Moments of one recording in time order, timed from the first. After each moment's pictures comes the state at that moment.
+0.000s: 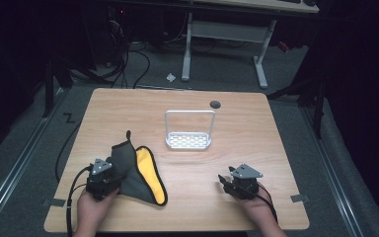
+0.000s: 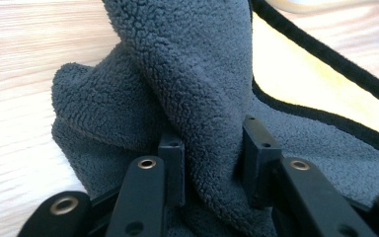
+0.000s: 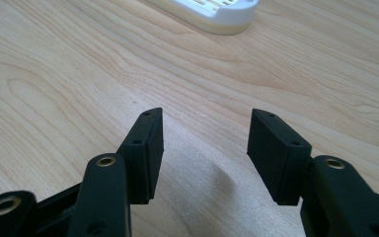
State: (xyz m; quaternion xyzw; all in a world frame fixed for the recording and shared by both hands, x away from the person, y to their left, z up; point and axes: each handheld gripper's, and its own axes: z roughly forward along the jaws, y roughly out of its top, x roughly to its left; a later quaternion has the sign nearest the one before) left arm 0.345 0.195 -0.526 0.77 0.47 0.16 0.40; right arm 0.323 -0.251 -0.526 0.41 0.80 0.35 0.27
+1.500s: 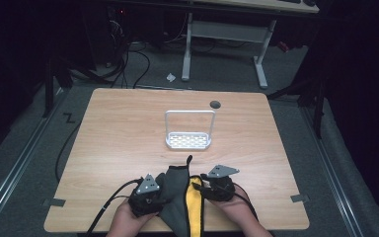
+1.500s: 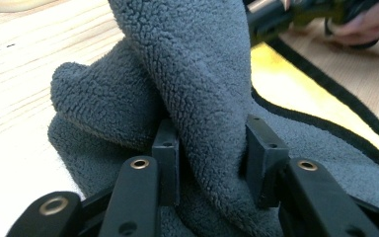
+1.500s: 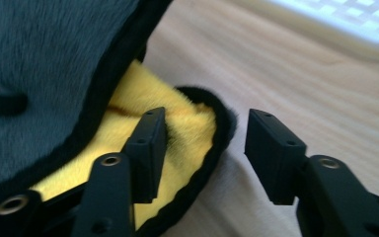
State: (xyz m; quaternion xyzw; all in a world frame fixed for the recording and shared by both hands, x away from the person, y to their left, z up) left arm 0.307 0.085 -0.525 0.85 0.29 0.05 0.44; right arm 0.328 -0.186 -0.529 0.37 0.83 0.39 0.13
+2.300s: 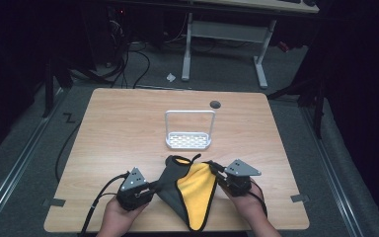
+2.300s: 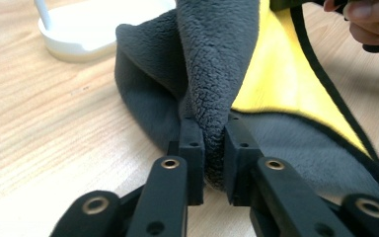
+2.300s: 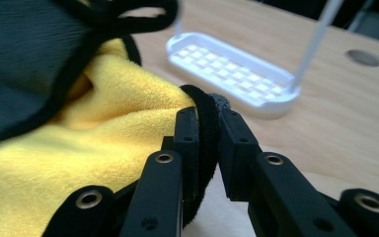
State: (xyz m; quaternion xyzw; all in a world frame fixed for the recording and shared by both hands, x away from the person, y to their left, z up) left arm 0.308 0.112 -0.498 0.81 0.30 0.10 0.48; right arm 0.319 -0.222 -0.488 0.37 0.77 0.44 0.27
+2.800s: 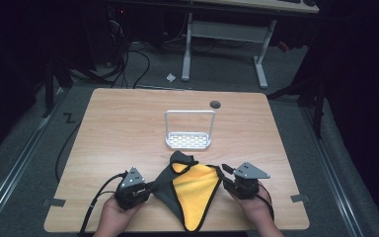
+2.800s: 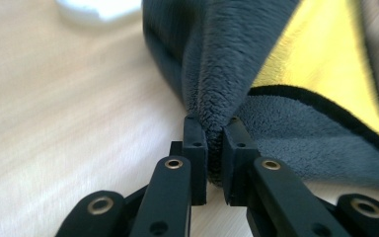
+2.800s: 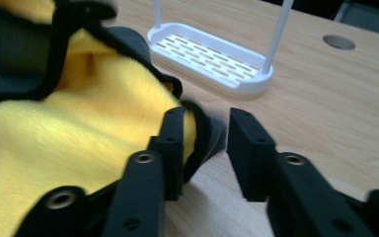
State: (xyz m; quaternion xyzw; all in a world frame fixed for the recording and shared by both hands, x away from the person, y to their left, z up) left arm 0.320 0.121 -0.517 0.83 0.33 0.09 0.44; right arm 0.311 -0.243 -0.495 0.40 0.77 0.44 0.25
